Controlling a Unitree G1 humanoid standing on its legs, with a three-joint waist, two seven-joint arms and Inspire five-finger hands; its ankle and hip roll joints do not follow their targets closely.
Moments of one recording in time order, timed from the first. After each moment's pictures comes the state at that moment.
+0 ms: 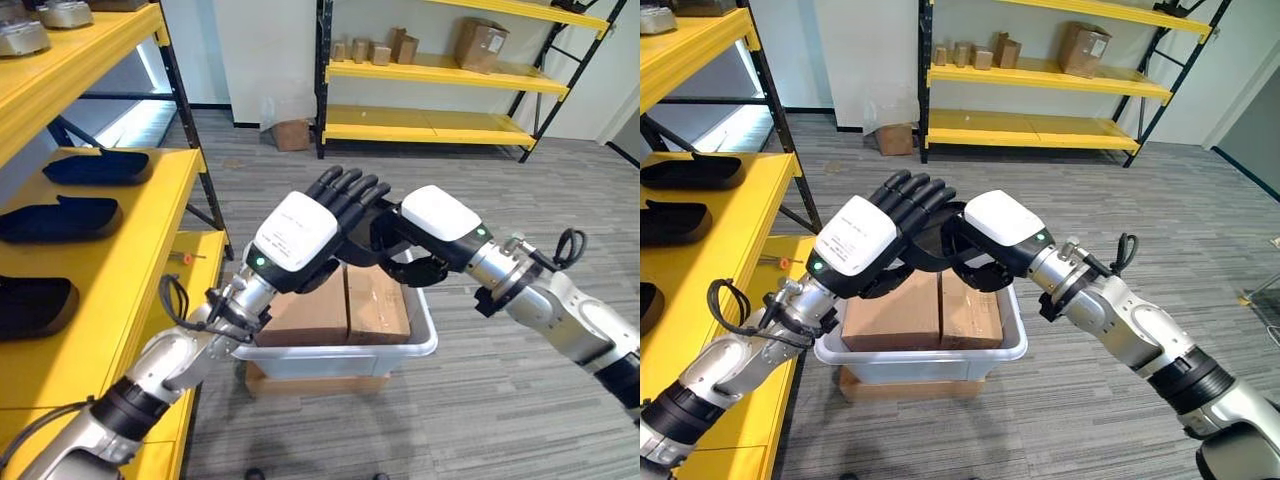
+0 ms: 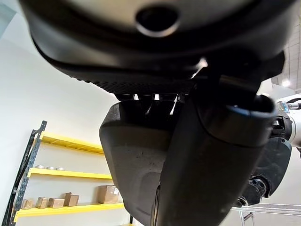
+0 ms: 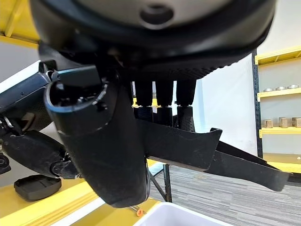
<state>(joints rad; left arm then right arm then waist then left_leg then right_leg) -0.38 0.80 -0.46 -0.15 0.76 -0.22 0.34 -0.56 -0.97 0.54 -0.07 -0.35 -0.26 -0.06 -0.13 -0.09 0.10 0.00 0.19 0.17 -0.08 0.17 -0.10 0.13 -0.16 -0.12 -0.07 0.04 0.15</state>
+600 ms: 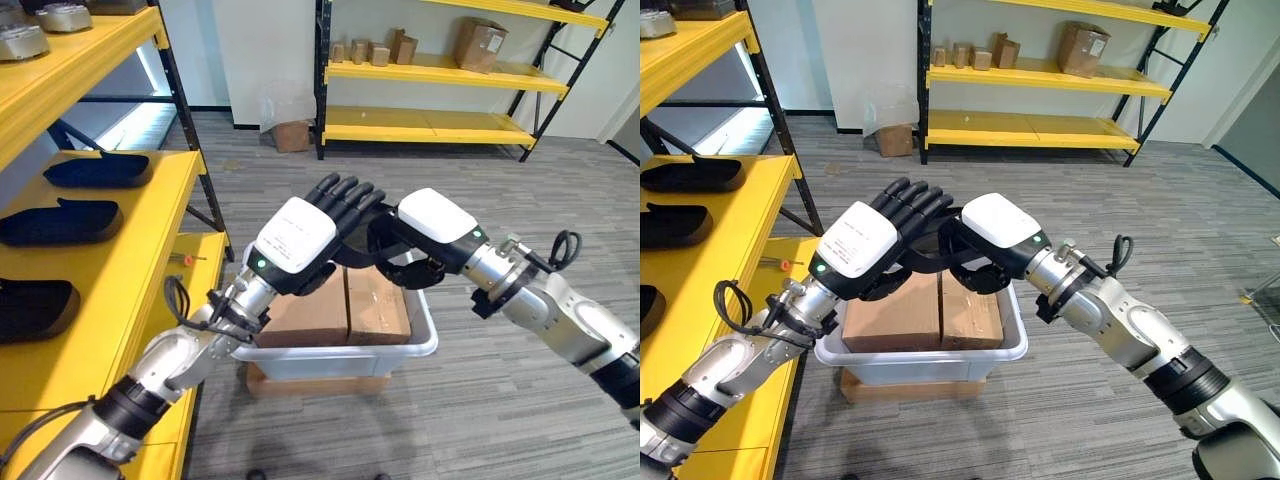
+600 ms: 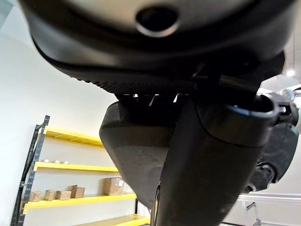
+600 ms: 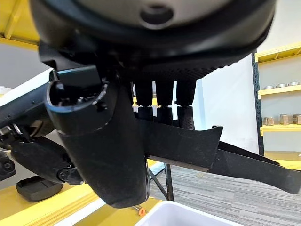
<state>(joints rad) -0.39 0.80 -0.48 -0.09 0.79 -0.20 0.34 -0.56 -0.95 0.54 -0.07 -0.35 -0.25 -0.05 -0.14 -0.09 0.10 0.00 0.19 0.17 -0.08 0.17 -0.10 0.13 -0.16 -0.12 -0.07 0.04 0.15</state>
